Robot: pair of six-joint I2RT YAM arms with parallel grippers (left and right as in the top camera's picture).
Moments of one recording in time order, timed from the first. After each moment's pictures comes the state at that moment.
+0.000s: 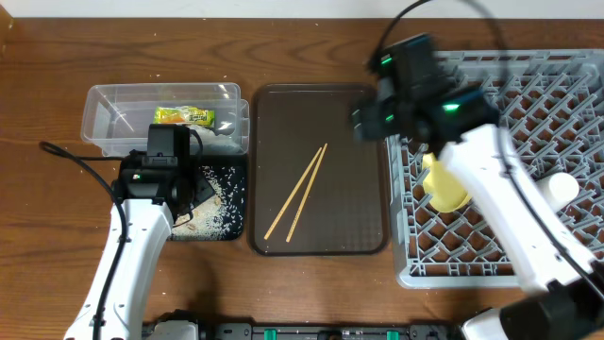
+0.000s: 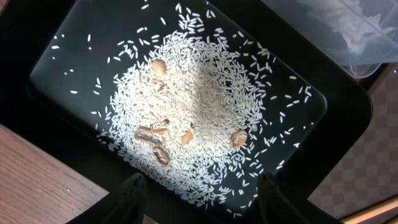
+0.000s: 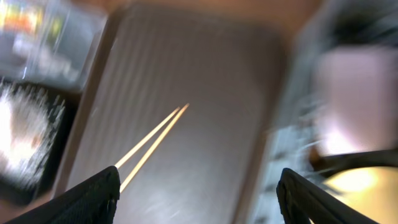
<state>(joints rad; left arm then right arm) -0.02 1.29 0.92 -0.91 -0.14 -0.64 0.48 1.67 1.56 -0.94 -0.07 0.26</state>
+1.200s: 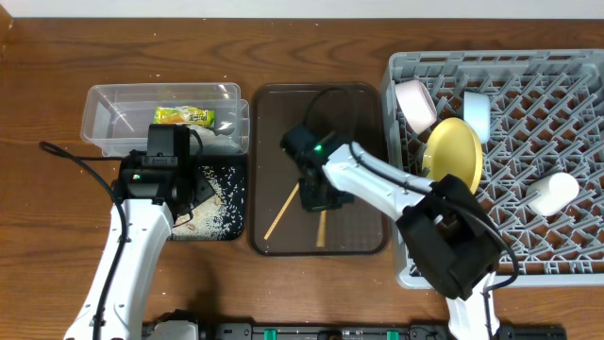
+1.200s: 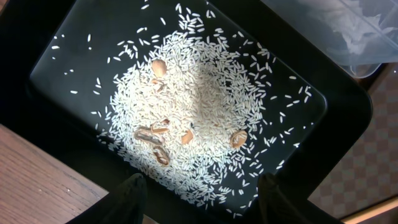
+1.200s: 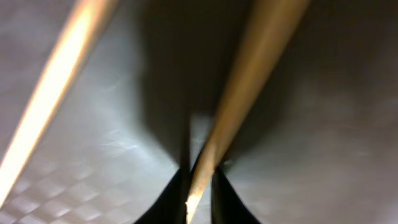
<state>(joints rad) -0.02 1.29 0.92 -0.91 -0.14 -0.64 0.74 2.08 1.45 -0.94 -0.03 0.61</state>
